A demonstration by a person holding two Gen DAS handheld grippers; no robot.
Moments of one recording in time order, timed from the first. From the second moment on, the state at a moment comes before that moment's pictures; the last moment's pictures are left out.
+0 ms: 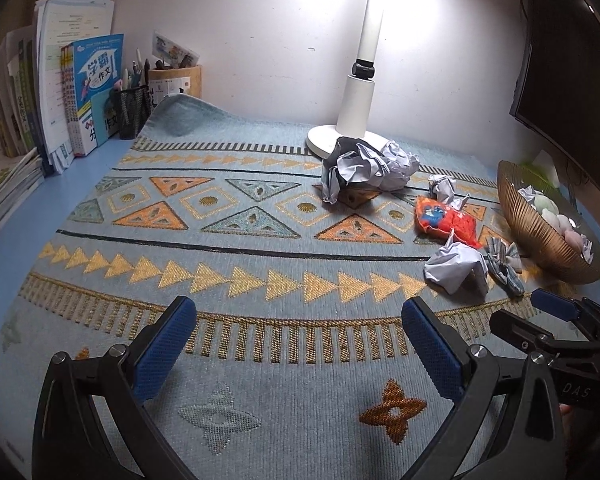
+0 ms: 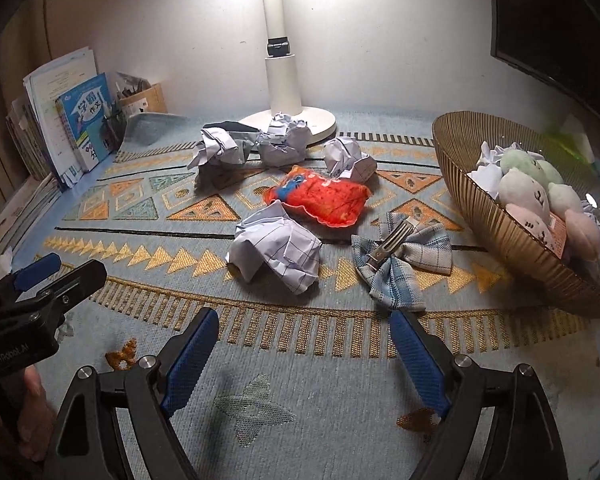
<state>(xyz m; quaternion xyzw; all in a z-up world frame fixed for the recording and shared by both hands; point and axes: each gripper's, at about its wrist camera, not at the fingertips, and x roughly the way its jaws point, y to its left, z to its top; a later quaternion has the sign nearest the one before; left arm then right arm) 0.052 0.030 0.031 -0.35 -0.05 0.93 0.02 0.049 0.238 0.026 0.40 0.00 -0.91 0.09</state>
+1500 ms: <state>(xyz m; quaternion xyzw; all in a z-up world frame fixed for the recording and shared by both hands) -0.087 0.061 0.043 -0.37 0.03 0.91 0.19 0.029 0.222 0.043 0.37 -0.06 -0.92 0.12</state>
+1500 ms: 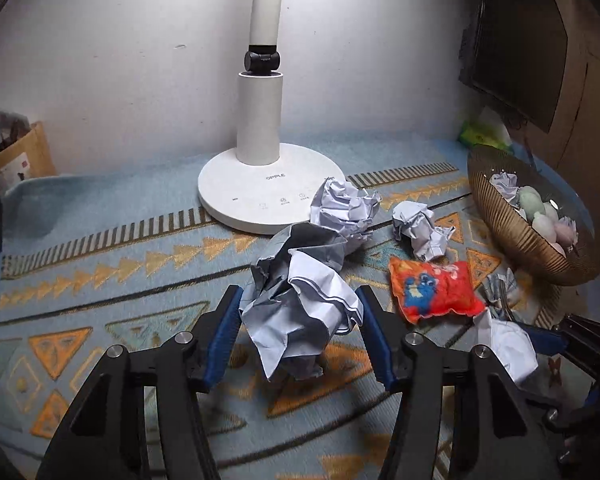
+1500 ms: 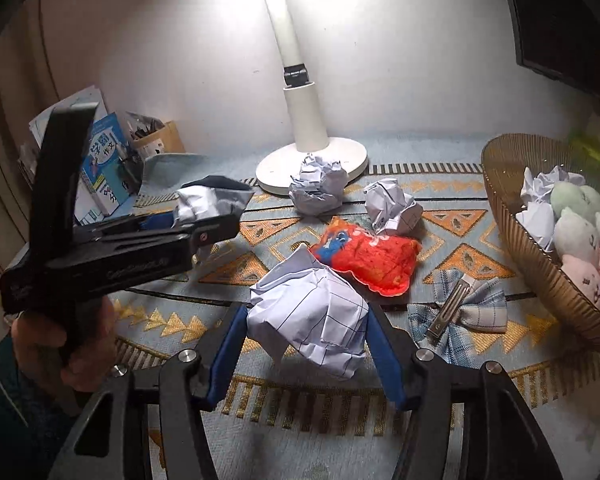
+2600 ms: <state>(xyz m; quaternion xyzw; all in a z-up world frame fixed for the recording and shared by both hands) 0.072 0.045 0.035 -0.34 0.01 0.94 0.03 0.073 0.213 0.013 0.46 -0.08 -0.88 0.09</state>
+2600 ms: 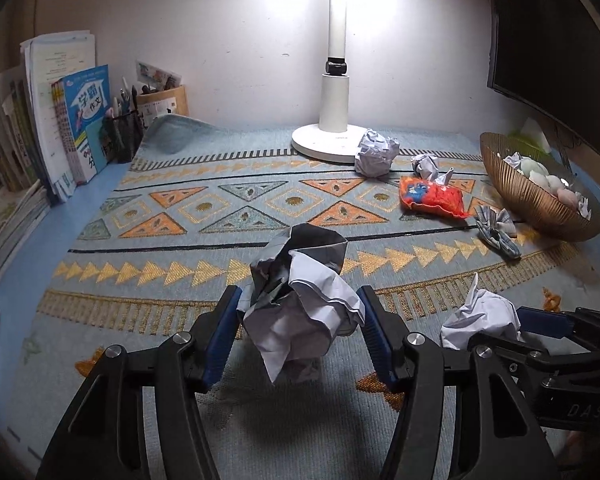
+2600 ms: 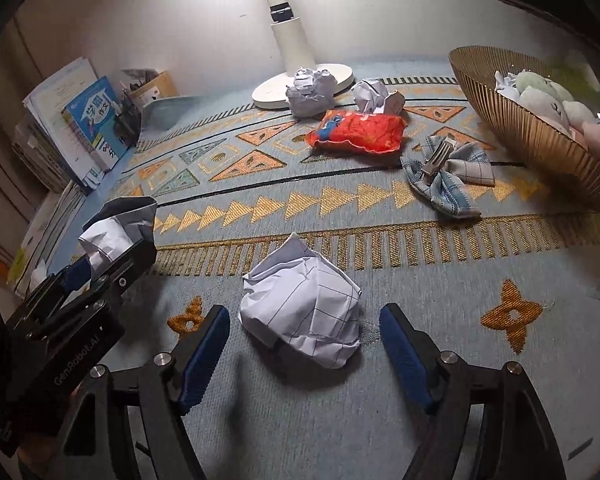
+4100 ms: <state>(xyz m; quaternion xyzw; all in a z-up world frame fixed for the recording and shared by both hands) -0.009 0.287 0.113 -0.31 -0.01 0.91 0.26 0.038 0.445 0.152 0.28 -0.09 -0.95 -0.11</state>
